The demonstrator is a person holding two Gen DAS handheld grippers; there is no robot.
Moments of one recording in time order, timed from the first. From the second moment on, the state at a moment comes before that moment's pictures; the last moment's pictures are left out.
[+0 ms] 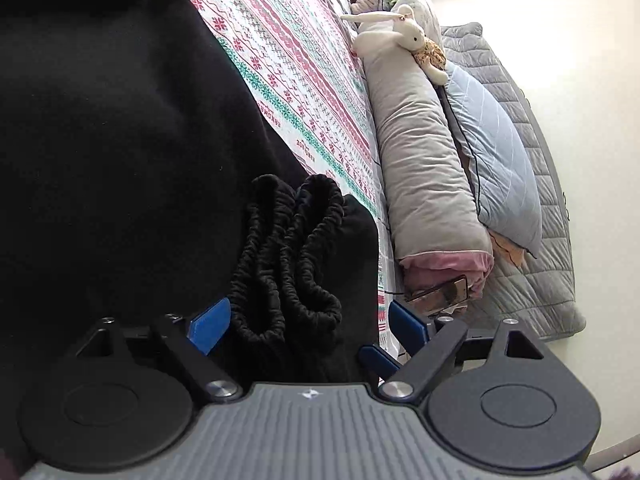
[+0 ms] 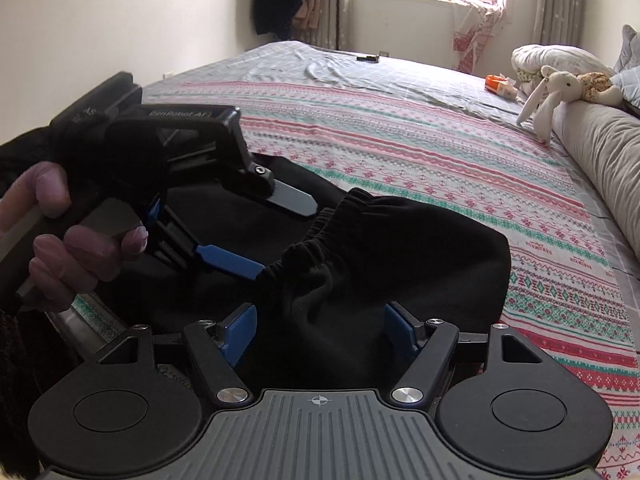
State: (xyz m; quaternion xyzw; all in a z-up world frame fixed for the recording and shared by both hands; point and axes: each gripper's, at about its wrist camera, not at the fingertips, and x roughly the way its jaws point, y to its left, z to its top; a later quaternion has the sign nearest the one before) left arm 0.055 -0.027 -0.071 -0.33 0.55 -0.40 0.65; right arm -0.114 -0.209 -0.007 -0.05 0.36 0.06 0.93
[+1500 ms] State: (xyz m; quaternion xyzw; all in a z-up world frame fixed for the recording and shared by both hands) left arm 0.038 -0.060 -0.015 -0.16 0.45 -0.36 0.80; right arm -0.122 -0.238 -0.001 0.02 0.35 0.09 0.93
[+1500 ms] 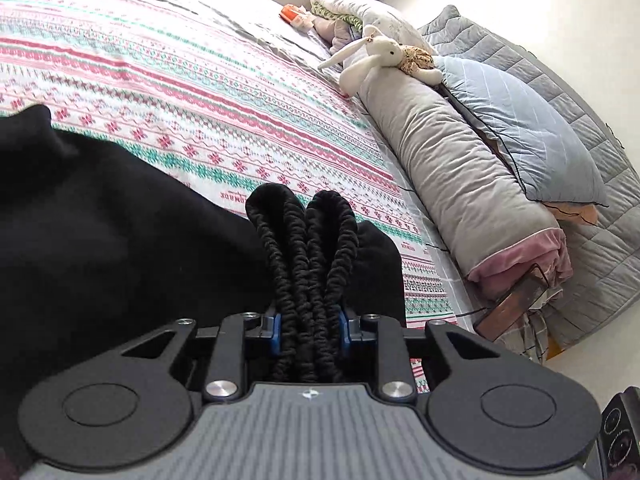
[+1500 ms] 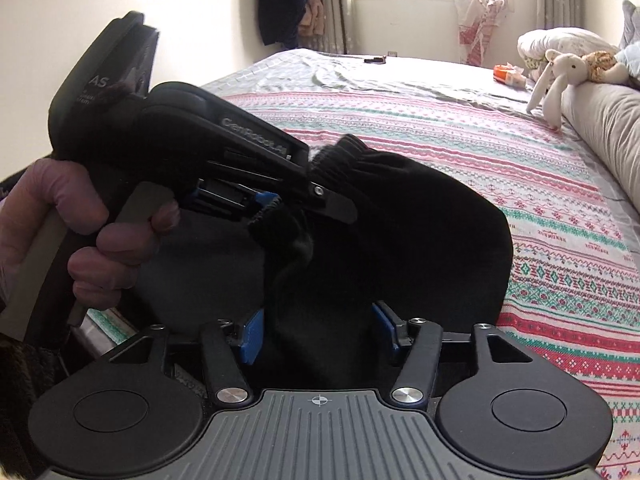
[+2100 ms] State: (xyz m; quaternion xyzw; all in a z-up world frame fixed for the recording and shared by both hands) left arm 0.051 0.009 -0.001 -0.17 0.44 -0.27 0.84; right arm -0.099 -0.285 0.002 0.16 0.35 0.07 0.92
